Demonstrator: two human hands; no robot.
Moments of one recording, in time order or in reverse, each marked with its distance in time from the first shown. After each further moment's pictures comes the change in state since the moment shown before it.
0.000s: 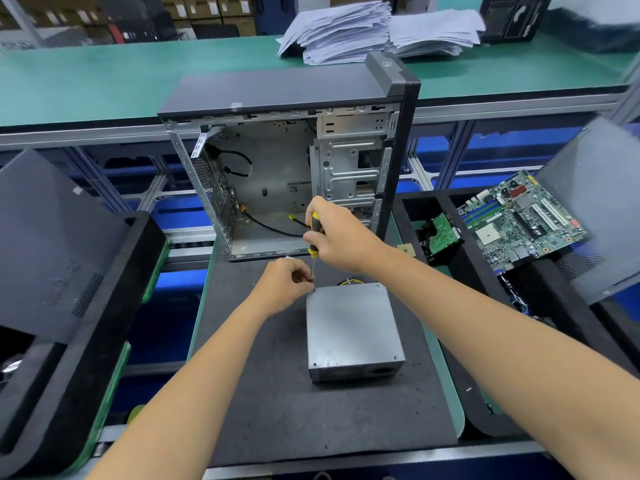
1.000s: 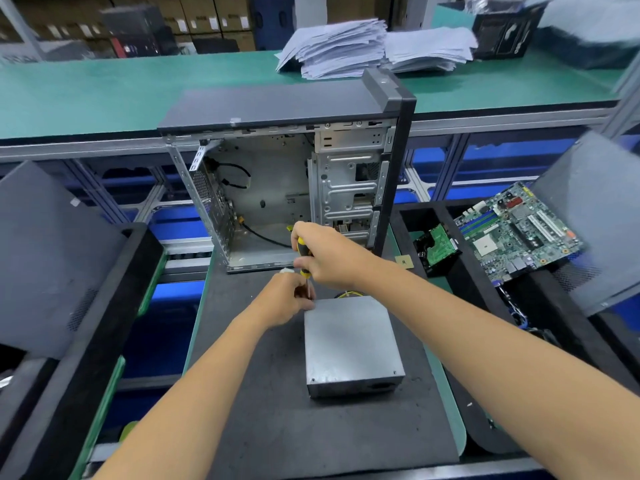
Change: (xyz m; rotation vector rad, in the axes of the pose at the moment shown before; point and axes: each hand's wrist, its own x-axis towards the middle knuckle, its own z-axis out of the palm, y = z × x) left_hand 0.008 -0.004 0.001 0.094 -0.129 0.031; right_hand 0.005 0.000 0.006 -0.111 -0.122 -0.104
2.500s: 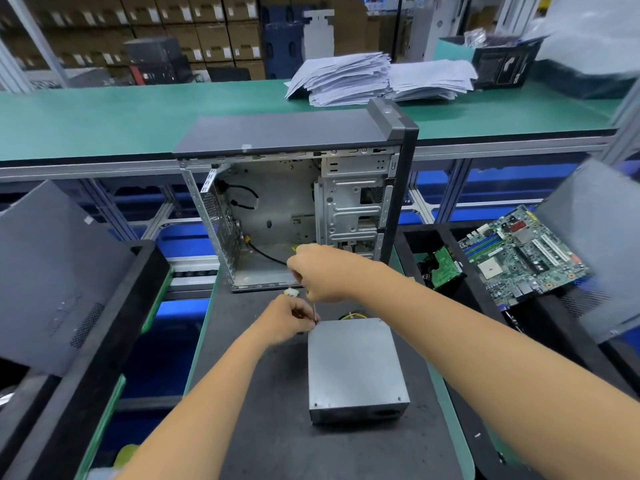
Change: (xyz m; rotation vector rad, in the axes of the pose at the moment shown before) left_hand -0.003 -0.007 -0.001 -0.344 -0.027 -0.126; right_hand 0.016 -0.025 -0.016 -0.507 -0.299 -0.073
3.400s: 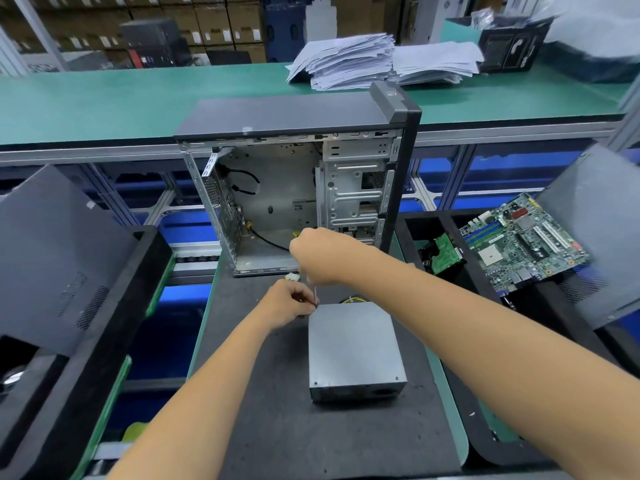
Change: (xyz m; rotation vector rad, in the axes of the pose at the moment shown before) left_hand -0.003 -0.002 0.003 -0.044 0.056 -0.041; right_hand -0.005 -0.012 -0.006 -0.142 0.003 0.035
